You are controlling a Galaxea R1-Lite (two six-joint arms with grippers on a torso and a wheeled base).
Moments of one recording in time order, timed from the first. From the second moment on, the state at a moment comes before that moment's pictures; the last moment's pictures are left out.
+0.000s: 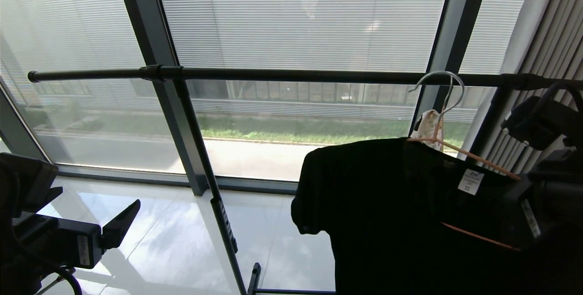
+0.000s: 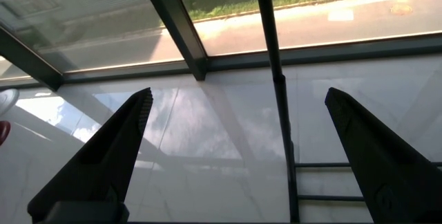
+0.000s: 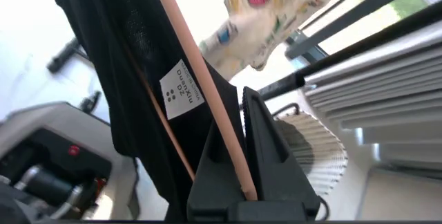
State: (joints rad) left arm -0.31 1.02 -0.33 -0.43 0.39 0.23; right arm 0.72 1.26 -1.00 0.33 -0.28 -0.04
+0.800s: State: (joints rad) left arm -0.31 1.02 -0.33 -0.43 0.39 0.23; right arm 0.79 1.66 -1.38 0.40 -0.50 0.26
